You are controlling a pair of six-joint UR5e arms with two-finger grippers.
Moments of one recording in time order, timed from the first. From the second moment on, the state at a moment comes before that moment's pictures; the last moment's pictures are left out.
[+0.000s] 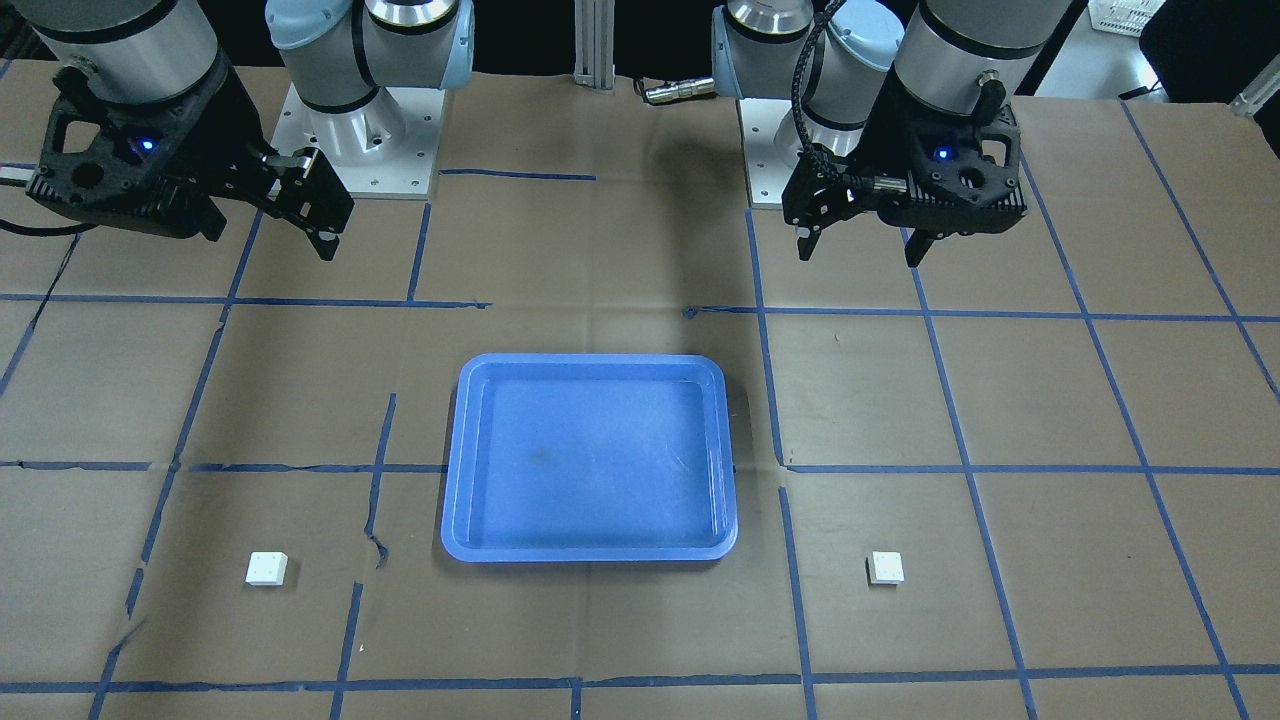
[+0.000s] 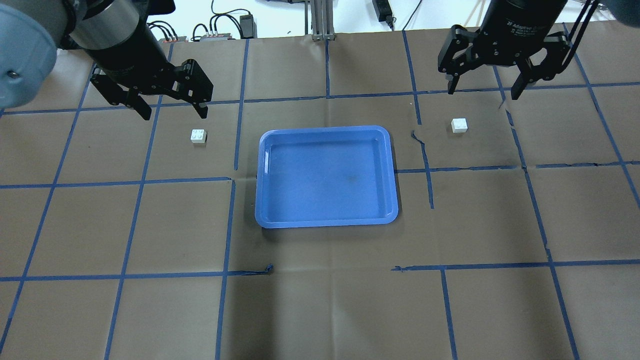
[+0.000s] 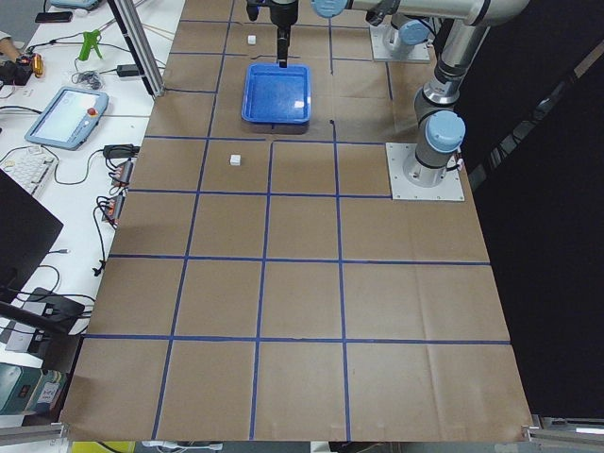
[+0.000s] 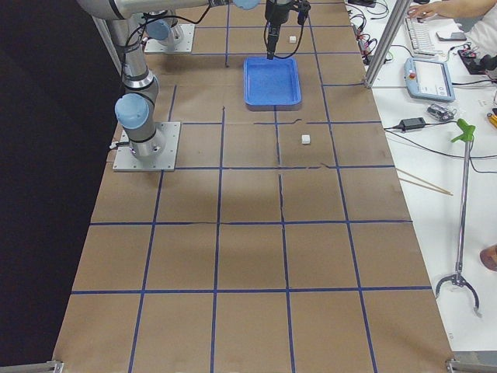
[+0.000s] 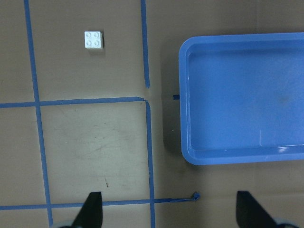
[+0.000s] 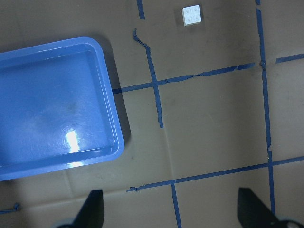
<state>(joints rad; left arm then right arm) -1.59 -1.59 -1.51 -1.60 1.55 0.02 1.57 -1.50 1.40 -1.41 -1.57 0.18</state>
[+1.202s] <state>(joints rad) -1.57 -1.59 -1.52 -1.56 1.55 0.03 1.57 -1.52 1.42 -1.41 -1.57 0.17</state>
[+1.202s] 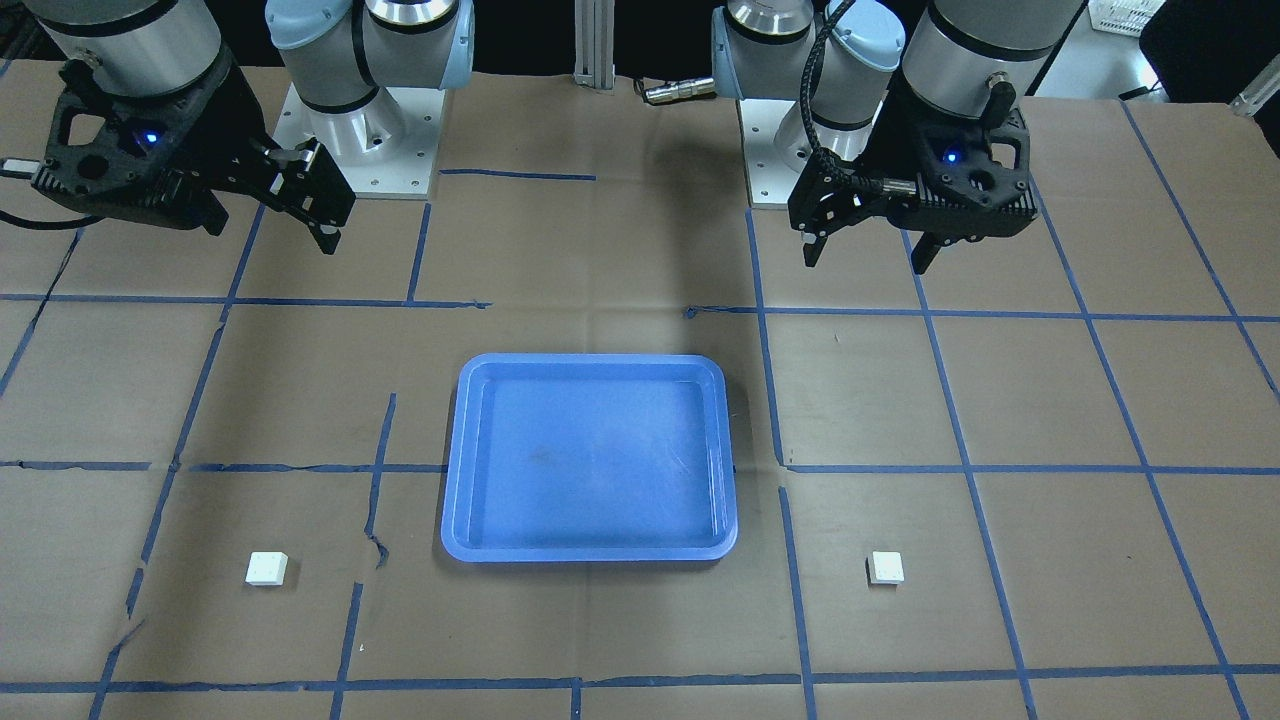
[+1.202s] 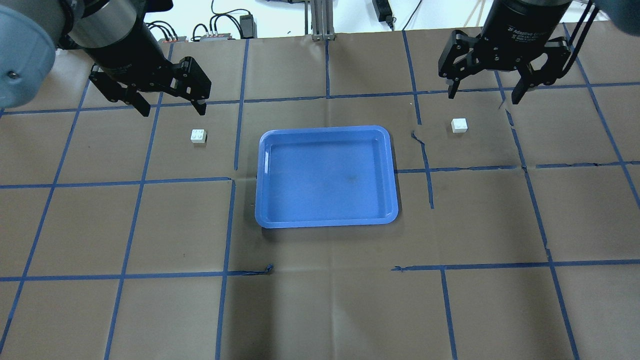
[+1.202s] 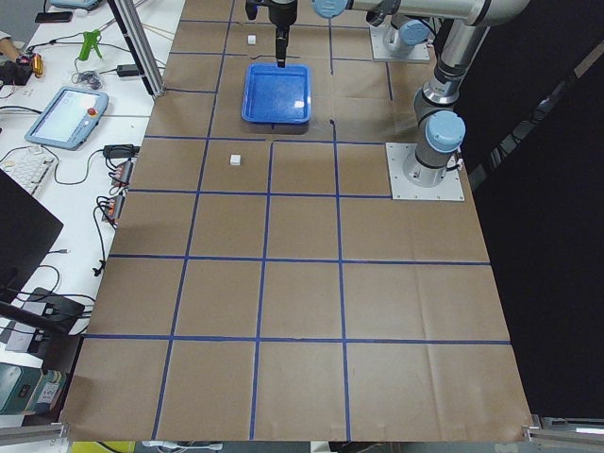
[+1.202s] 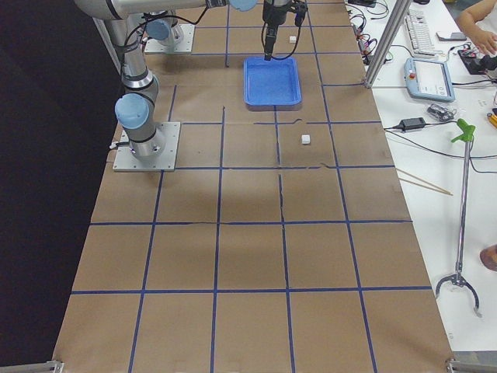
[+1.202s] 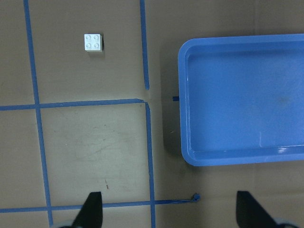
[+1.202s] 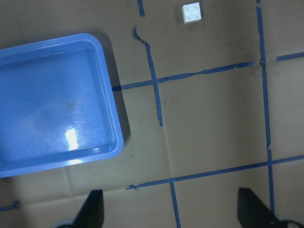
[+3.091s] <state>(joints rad) -1.40 -2.22 -1.53 -1.04 1.54 0.27 1.36 -1.30 1.32 -1.55 -1.54 -1.72</state>
